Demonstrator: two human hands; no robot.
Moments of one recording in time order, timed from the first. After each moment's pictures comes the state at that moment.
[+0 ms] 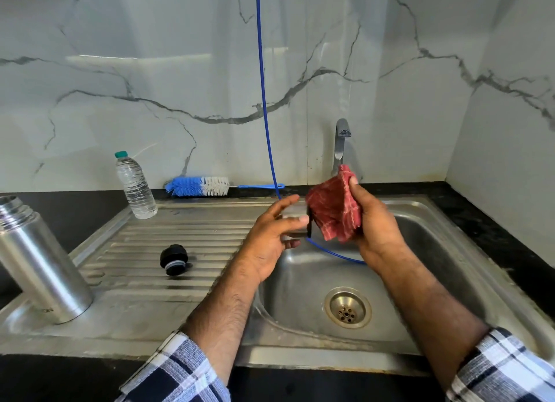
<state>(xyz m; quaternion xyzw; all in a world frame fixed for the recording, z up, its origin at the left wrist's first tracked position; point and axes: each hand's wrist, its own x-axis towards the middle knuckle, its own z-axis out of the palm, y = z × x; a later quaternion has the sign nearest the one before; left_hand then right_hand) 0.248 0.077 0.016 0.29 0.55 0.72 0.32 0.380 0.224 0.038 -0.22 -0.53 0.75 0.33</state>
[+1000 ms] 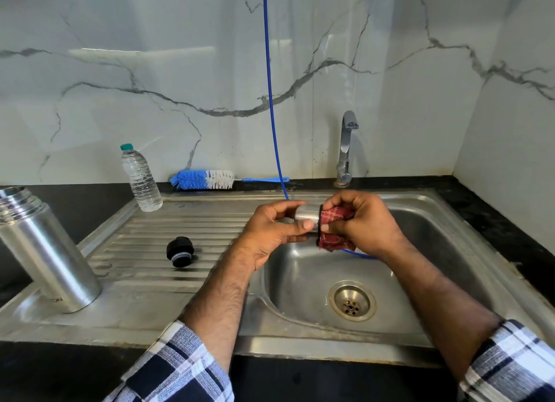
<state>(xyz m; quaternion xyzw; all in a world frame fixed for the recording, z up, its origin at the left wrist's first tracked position) 0.242 0.059 0.022 0.33 0.60 0.66 0.30 0.384 0.221 0.033 -0.14 -0.81 0.48 0.29</state>
